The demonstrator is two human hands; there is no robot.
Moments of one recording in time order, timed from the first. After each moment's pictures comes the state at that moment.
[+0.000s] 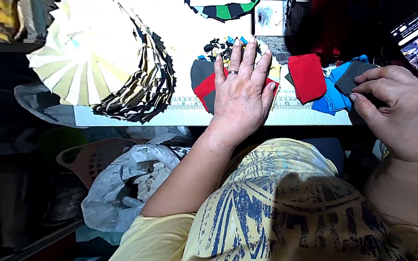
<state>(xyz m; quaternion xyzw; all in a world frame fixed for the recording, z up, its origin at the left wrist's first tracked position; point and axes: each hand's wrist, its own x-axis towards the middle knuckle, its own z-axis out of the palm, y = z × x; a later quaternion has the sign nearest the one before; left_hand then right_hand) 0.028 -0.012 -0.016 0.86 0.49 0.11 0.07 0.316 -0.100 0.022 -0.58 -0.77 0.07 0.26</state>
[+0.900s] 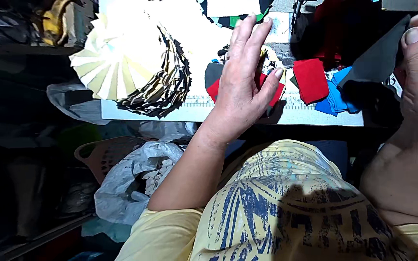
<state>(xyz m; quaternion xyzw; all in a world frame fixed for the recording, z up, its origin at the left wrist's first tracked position) 0.015 -0.005 0.017 0.82 0.38 0.36 0.22 0.312 -0.055 0.042 -0.51 -0.65 0.18 0.53</state>
